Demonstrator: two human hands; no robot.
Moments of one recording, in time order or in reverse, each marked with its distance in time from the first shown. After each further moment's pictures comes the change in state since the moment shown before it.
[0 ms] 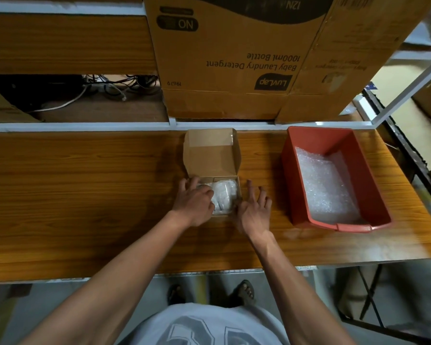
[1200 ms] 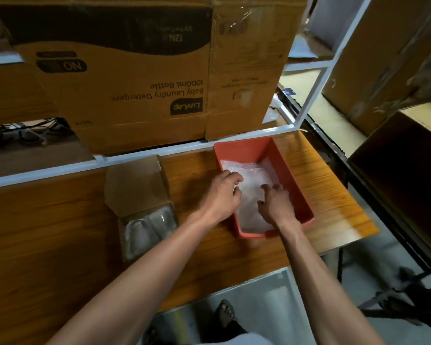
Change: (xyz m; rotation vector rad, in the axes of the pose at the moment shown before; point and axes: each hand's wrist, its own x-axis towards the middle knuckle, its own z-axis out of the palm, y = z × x) left_hand 0.104 0.213 -0.108 -0.702 0.308 0.241; right_hand 0.012 0.233 -0.067 0.313 0.109 0.347
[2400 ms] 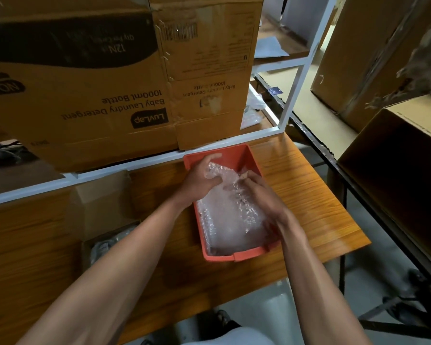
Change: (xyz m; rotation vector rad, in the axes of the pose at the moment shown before) left_hand 0.106 -0.007 0.025 -0.429 -0.097 -0.135; right_hand 0.045 0.036 -0.065 1.157 -0.285 -0.127
